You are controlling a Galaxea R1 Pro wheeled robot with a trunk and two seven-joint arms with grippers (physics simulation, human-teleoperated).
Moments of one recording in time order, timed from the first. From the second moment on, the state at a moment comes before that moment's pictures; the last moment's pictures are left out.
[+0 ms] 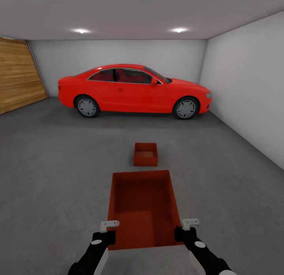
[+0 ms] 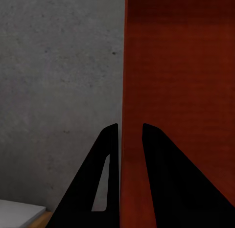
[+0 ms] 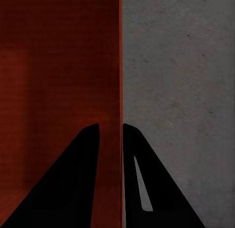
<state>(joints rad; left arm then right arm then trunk) -0.41 -0.17 0.07 -0.61 -0.08 0.19 0.19 -0.51 0.01 0.18 -0.38 -0.13 -0.09 -0.02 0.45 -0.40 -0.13</state>
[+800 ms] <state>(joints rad) -0.41 -0.17 0.07 -0.61 -0.08 0.19 0.19 -0.51 0.01 0.18 -0.38 -0.13 -0.09 -0.02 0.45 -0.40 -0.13</state>
